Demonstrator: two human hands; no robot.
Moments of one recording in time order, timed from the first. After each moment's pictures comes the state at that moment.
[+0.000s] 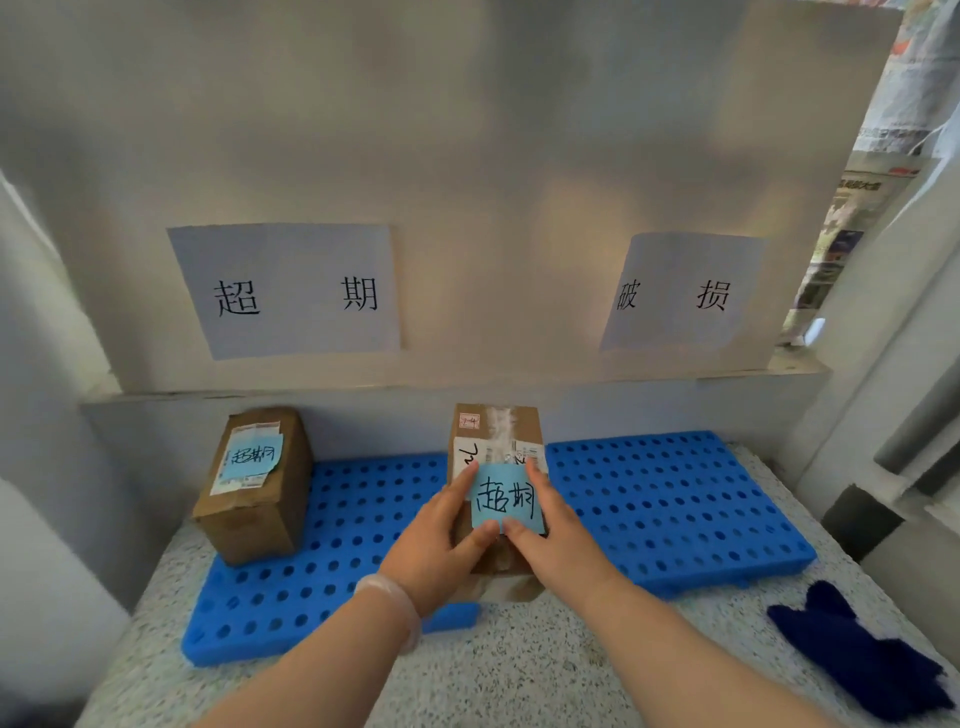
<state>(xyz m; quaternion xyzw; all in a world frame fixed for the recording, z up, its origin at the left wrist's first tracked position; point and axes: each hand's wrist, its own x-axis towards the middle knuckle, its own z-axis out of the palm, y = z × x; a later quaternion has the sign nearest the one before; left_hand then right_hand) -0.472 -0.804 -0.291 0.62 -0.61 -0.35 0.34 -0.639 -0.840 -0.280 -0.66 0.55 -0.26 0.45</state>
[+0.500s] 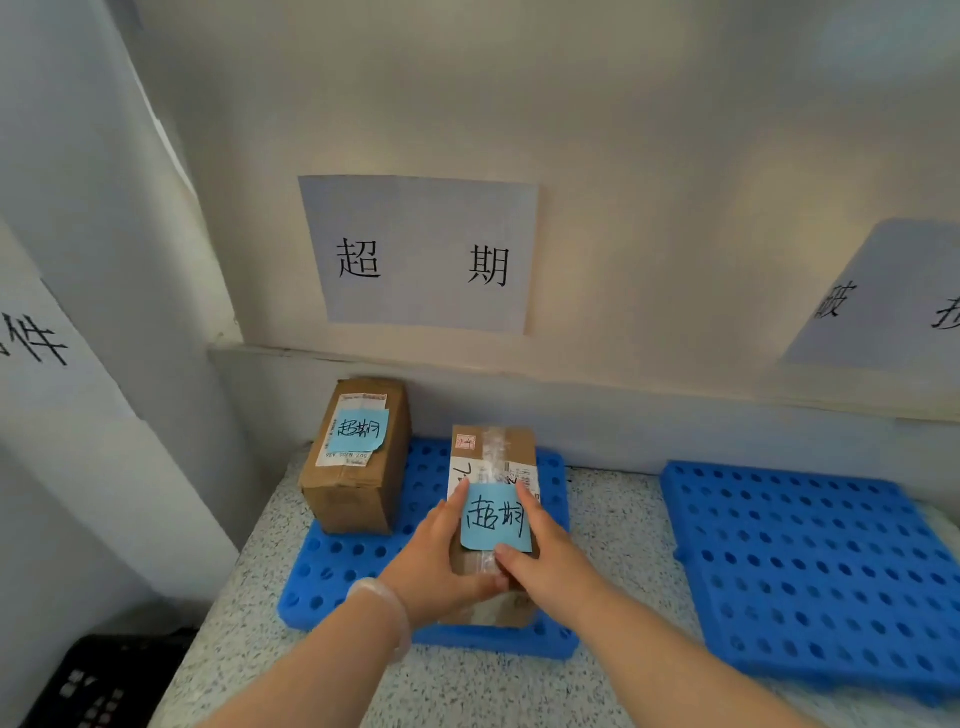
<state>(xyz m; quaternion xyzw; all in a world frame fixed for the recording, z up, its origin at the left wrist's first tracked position) -0.347 -0.813 -0.343 0.69 -0.52 -0.40 0.30 -0.506 -0.888 -0.339 -0.71 0.49 -0.11 0.50</state>
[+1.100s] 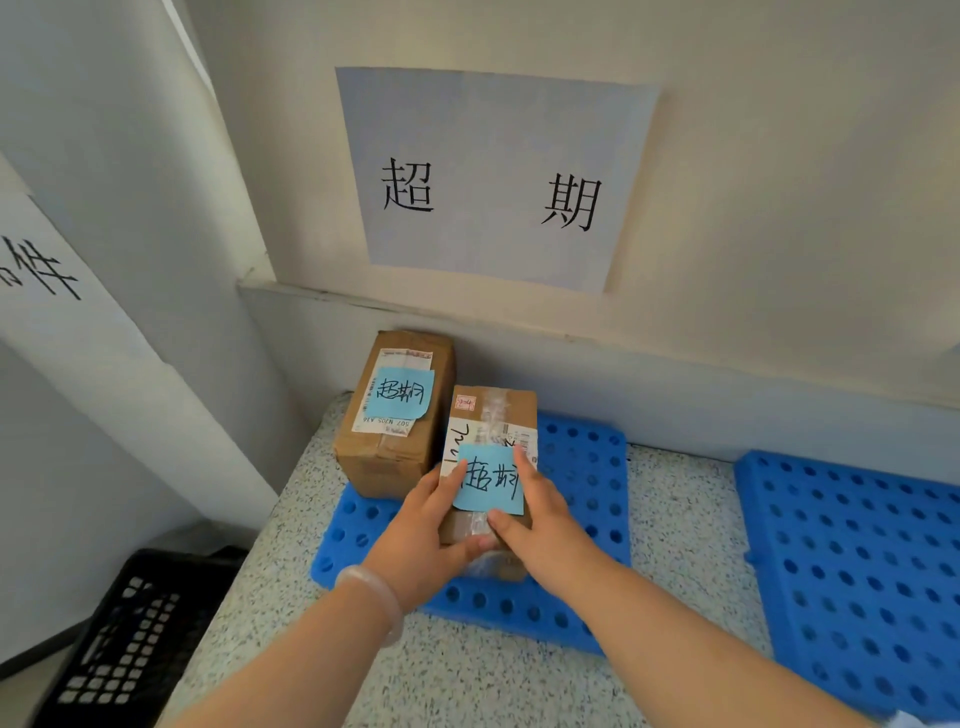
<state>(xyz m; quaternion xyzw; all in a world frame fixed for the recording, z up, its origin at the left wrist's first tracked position) -0.286 -0.815 -0.384 0.74 -0.50 -0.33 0.30 -0.431 -0.914 -0.375 -0.75 0.45 -0.05 0.49</state>
